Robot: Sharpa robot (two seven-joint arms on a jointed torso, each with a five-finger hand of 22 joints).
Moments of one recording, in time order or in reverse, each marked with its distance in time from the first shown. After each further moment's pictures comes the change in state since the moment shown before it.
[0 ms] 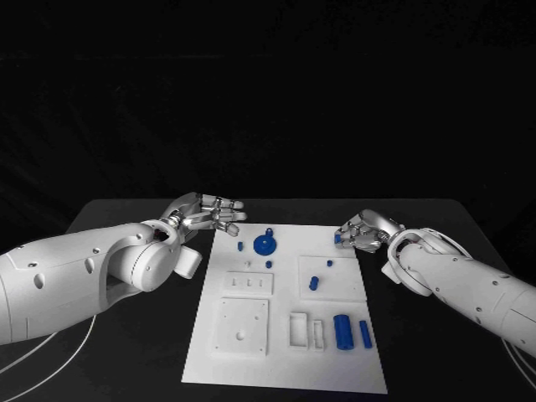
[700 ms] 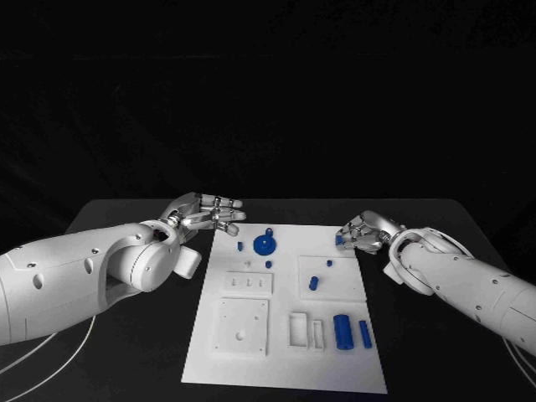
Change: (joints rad) left arm 0.000 0.000 0.000 0.000 0.006 -0.001 0.004; left_hand 0.000 0.000 0.000 0.000 0.000 -0.067 0.004 -0.003 -0.004 -0.037 0.011 0.000 0.000 0.000 0.000 0.000 0.000 0.000 0.000 0.000 0.000 0.000; right arm 0.004 0.006 0.001 -0.032 0.000 0.039 0.006; right_hand 0.013 -0.019 -0.108 -0.009 -0.001 -0.073 0.016 0.006 0.000 -0.006 0.006 -0.015 -0.011 -0.004 0.004 0.000 -0.007 0.000 0.000 0.000 -0.023 0.000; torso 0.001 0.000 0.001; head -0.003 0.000
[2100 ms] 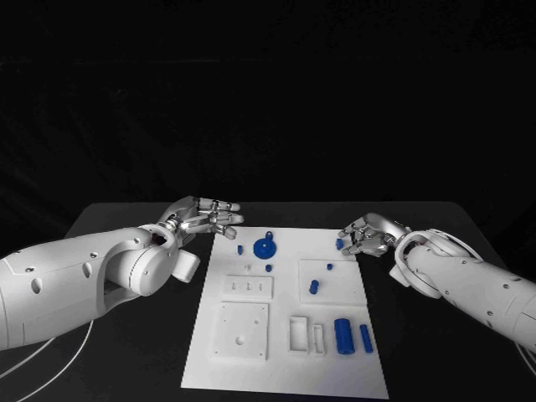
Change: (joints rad) left arm 0.000 0.000 0.000 -0.005 0.006 -0.005 0.003; left_hand 0.000 0.000 0.000 0.000 0.000 0.007 0.000 0.000 0.000 0.000 0.000 0.000 0.000 0.000 0.000 0.000 0.000 0.000 0.000 0.000 0.000 0.000; right arm 0.002 -0.045 0.001 0.047 -0.030 0.003 -0.002; right_hand 0.036 -0.049 -0.065 0.004 0.101 -0.128 0.005 0.000 0.000 -0.007 -0.007 -0.034 -0.017 -0.004 -0.004 -0.023 -0.017 0.000 -0.004 -0.004 -0.030 0.000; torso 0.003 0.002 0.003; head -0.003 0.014
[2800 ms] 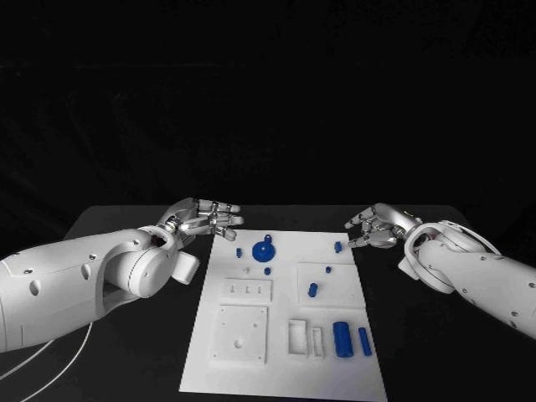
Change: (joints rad) left arm 0.004 -0.004 0.000 0.005 0.004 -0.002 -0.002; left_hand 0.000 0.000 0.000 0.000 0.000 0.000 0.000 0.000 0.000 0.008 -0.002 0.000 0.000 0.000 0.000 0.000 0.000 0.000 0.000 0.000 0.000 0.000; right arm 0.026 -0.087 0.000 0.130 -0.028 -0.034 -0.038; right_hand 0.016 -0.024 -0.005 0.026 -0.004 0.021 -0.003 0.000 0.000 0.005 -0.002 -0.005 0.000 0.000 0.000 -0.008 -0.013 0.000 0.001 0.001 -0.008 -0.001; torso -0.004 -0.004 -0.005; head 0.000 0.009
